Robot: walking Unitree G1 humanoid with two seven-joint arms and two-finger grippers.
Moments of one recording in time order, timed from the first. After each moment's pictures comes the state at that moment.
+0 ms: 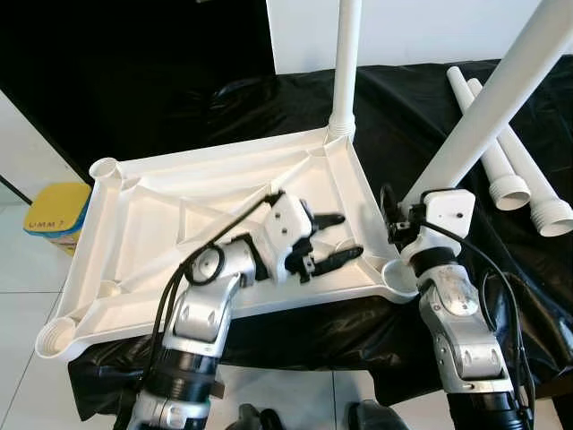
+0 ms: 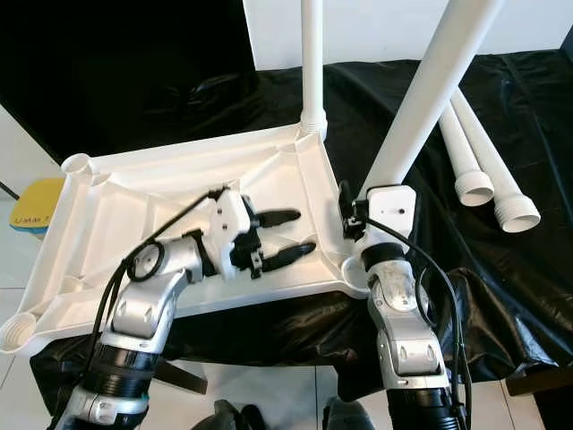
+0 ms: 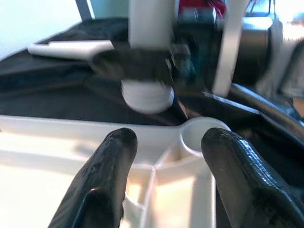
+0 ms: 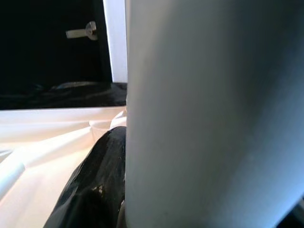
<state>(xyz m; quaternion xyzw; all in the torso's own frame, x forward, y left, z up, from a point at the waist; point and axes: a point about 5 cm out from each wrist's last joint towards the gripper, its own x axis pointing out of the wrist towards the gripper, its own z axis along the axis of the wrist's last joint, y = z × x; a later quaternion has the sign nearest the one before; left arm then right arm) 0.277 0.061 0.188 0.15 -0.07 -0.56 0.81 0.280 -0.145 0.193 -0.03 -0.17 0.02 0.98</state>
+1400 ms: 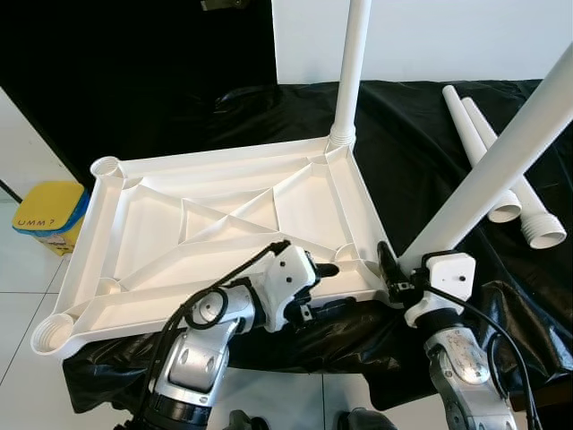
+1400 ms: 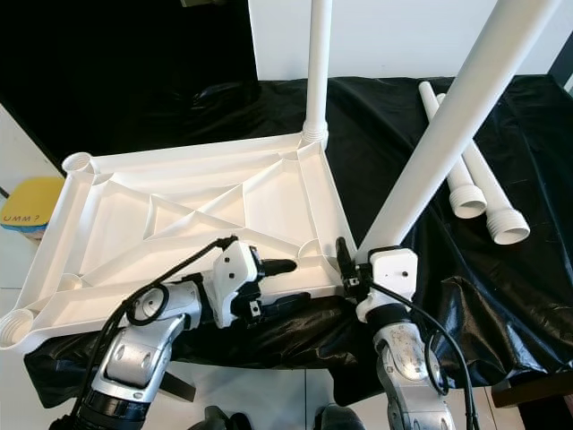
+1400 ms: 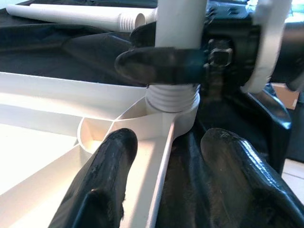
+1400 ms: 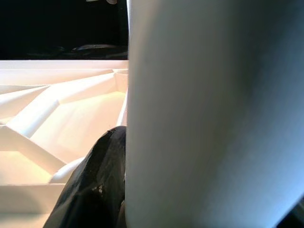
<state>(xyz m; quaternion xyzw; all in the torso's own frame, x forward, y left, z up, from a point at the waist) 0.248 0.059 0.158 0.14 0.00 -0.57 0.81 0.236 -0.153 0.138 -0.02 -0.10 0.06 0.99</state>
